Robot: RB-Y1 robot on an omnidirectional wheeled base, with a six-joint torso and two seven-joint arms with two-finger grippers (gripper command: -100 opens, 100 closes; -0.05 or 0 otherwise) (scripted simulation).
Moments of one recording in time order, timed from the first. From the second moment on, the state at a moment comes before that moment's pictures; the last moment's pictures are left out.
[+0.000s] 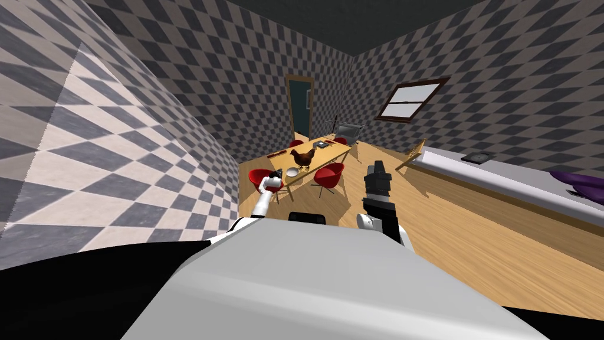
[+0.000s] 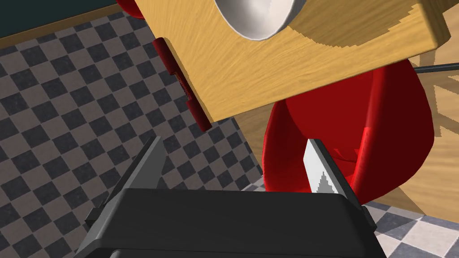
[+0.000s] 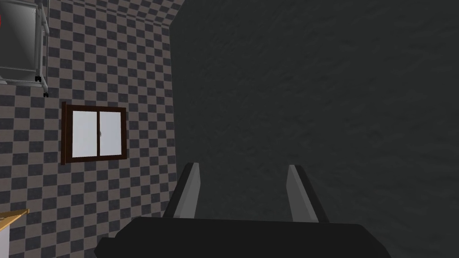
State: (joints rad) left arm -0.22 0.15 0.10 -1.40 -0.07 0.69 0.01; right arm 0.55 -0.04 -0.06 -2.27 0.06 -0.36 0.12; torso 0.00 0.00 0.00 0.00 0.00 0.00
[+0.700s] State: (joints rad) left arm -0.31 0.13 0.11 -1.21 -0.03 0.83 0.01; right arm 0.55 -0.04 -0.06 -2.27 0.06 -0.36 0.12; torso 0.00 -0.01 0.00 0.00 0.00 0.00
